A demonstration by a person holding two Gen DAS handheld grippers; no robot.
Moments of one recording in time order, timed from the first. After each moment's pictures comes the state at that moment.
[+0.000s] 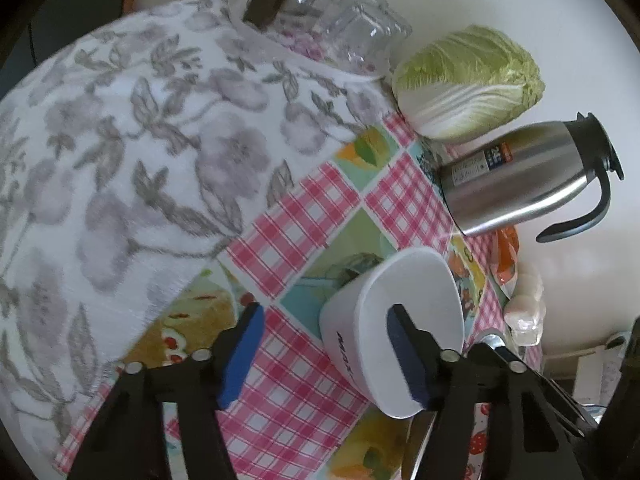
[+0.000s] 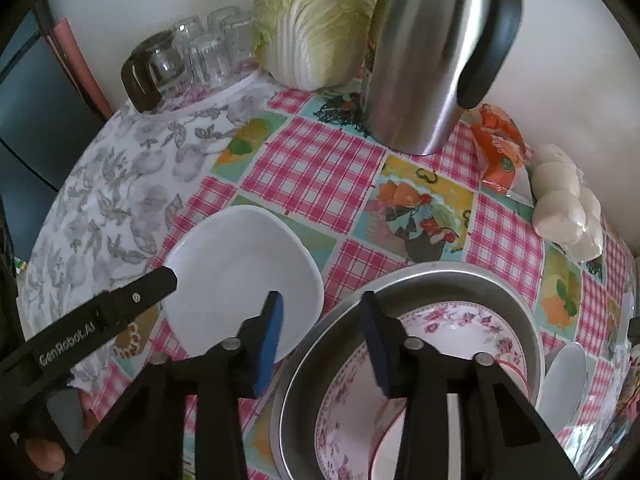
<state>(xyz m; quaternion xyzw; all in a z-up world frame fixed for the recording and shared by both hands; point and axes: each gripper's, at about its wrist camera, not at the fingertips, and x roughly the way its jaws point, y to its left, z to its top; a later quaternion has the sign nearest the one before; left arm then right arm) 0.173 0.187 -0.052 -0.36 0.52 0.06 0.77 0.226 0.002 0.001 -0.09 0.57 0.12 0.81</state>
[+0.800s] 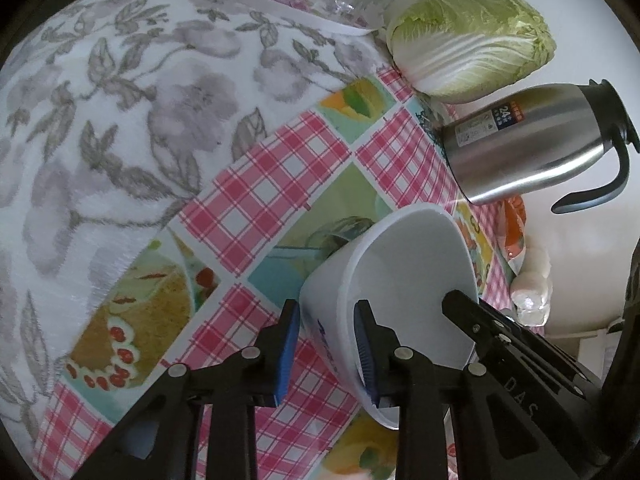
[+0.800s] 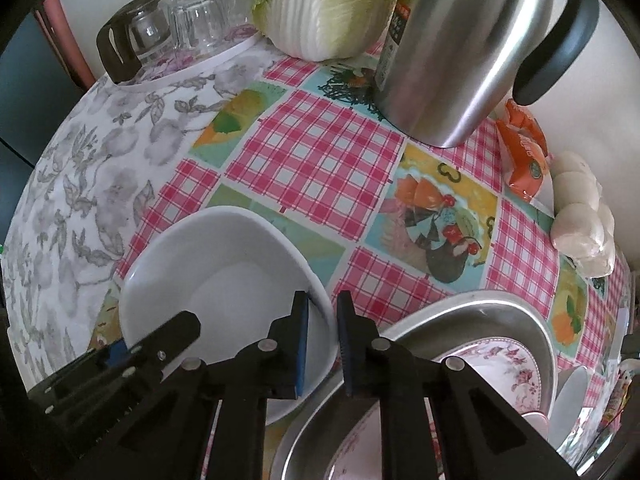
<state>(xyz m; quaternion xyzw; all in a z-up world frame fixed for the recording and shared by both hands) 0.189 0.165 -0.080 -0.36 0.55 0.03 0.75 0.249 0.027 -0.035 -0.13 0.59 0.11 0.79</state>
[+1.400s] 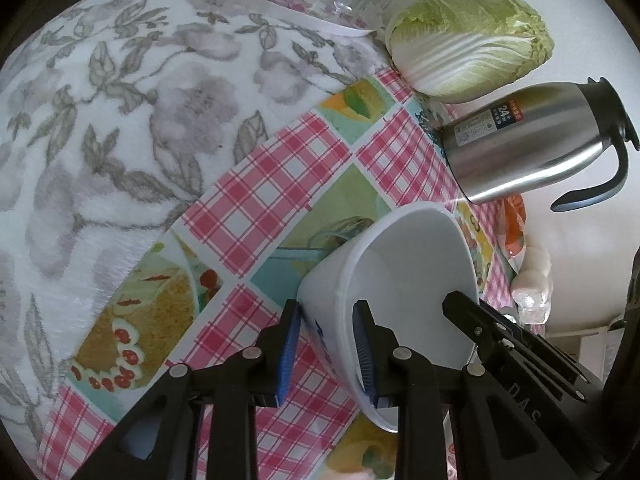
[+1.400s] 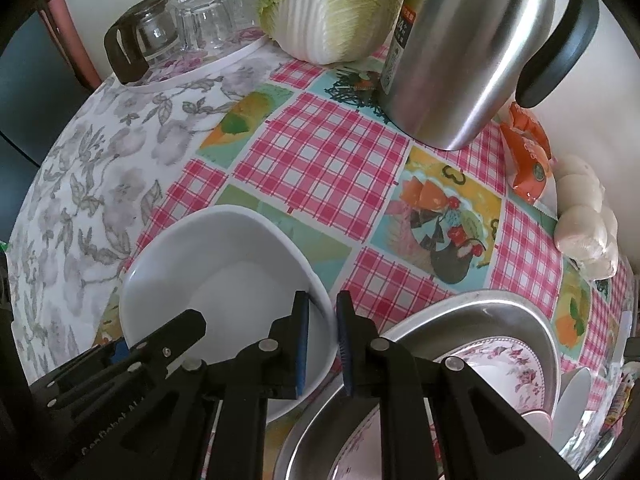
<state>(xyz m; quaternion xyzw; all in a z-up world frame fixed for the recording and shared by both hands) 0.187 0.166 -0.076 -0.35 0.55 0.03 0.76 0.245 0.023 -0.030 -0.12 0.59 0.12 0.79</state>
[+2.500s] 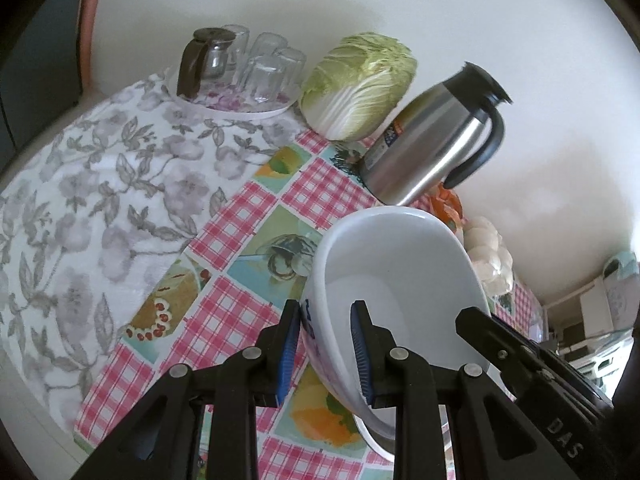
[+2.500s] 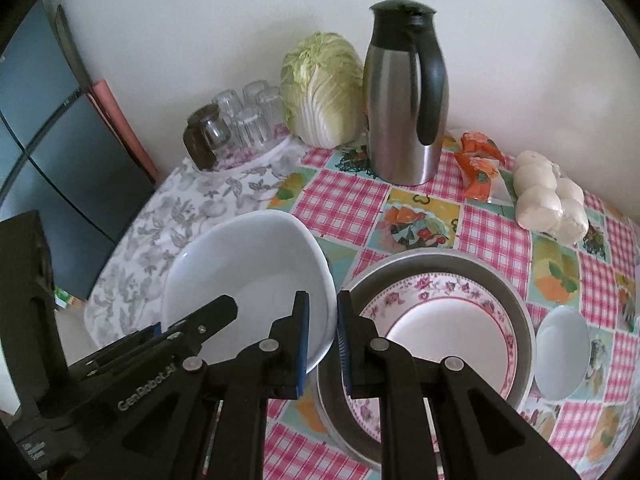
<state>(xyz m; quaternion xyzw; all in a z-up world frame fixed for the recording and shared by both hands) 0.121 0.116 0.041 -0.26 0.47 0.01 0.84 0.141 -0.046 0.087 0.02 0.48 0.18 0.86</state>
